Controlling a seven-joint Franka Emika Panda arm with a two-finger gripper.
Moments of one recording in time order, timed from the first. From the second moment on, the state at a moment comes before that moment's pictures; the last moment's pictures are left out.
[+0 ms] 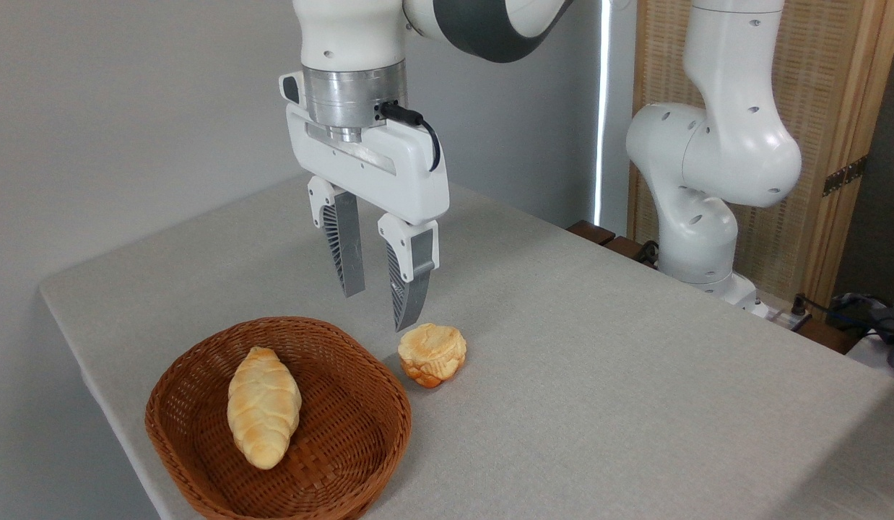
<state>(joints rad) -0.04 -0.14 0.00 -1.94 -0.02 1.91 0.70</state>
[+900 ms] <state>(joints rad) -0.05 -0.07 -0.02 -1.94 -0.12 2.06 0.38</state>
